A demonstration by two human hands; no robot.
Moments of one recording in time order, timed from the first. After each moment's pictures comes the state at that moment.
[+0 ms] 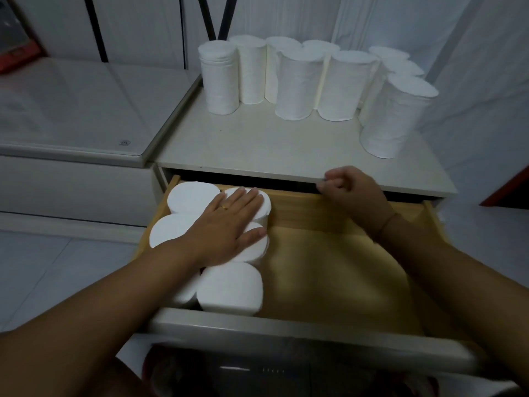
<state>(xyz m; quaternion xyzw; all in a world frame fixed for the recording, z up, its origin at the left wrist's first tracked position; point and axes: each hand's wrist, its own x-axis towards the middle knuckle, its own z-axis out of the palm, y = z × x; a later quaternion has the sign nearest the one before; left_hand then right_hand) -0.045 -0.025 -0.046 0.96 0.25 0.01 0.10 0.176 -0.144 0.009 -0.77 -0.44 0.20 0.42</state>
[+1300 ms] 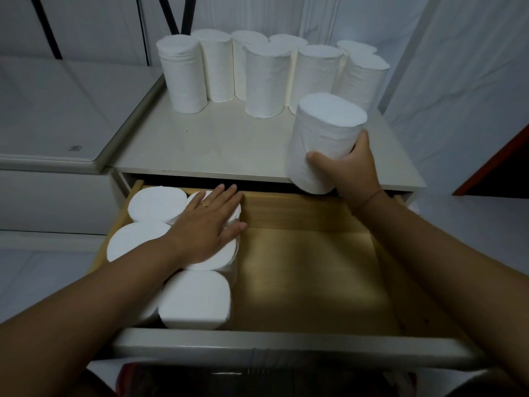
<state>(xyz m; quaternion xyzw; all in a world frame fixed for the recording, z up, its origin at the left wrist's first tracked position) -0.014 -0.019 -0.057 0.96 0.27 0.02 0.09 0.224 -0.125 0.014 -0.73 -0.35 0.12 0.58</state>
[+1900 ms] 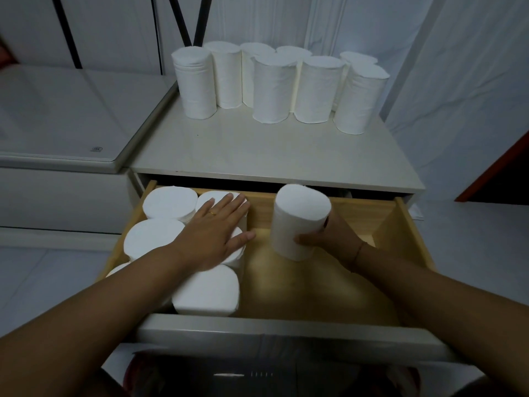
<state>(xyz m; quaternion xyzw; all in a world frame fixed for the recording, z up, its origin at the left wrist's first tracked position) -0.028 -0.035 -0.053 0.96 0.25 0.00 0.08 0.196 -0.171 -0.060 -0.69 -0.43 0.33 0.48</state>
